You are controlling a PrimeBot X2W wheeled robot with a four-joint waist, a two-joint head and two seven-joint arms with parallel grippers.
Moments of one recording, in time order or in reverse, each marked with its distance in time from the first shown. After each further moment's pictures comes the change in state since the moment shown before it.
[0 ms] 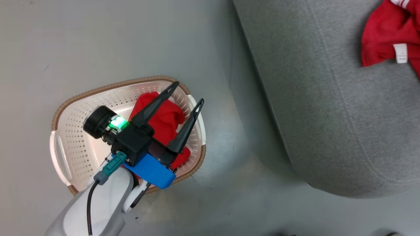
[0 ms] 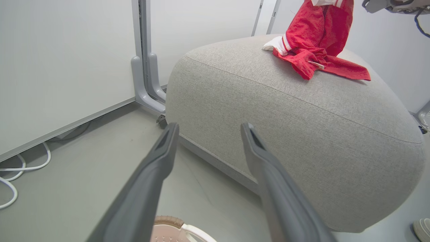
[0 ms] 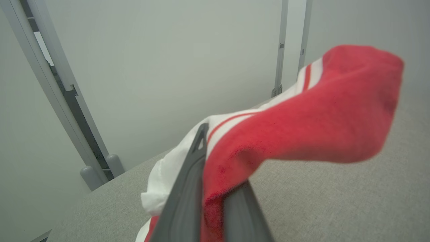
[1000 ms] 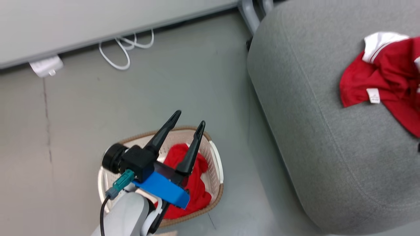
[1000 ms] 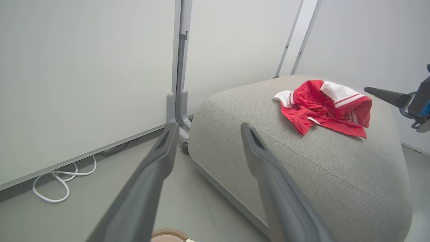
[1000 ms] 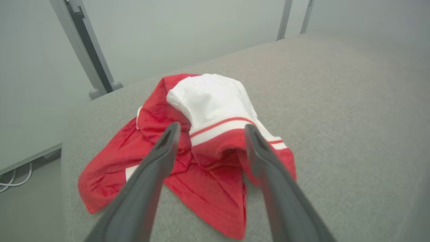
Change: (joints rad) left arm 0.146 -0.150 0.094 0.075 -0.067 0.000 0.000; right arm 0.467 0.088 -0.020 -0.007 -0.172 0.000 0.013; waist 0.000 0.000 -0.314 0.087
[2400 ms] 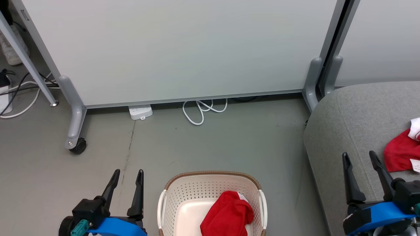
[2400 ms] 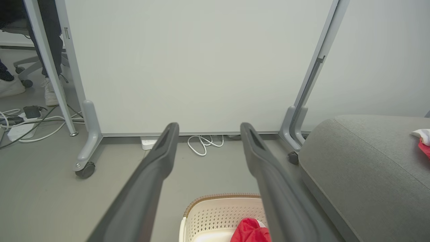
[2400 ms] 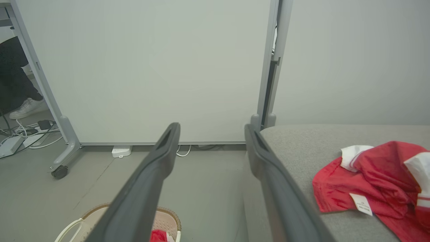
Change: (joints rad) left arm 0.322 -0.066 0.378 0.087 0.083 0.000 0.000; right arm 0.634 0.278 0.269 -0.852 -0.111 0.000 0.176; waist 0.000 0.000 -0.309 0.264
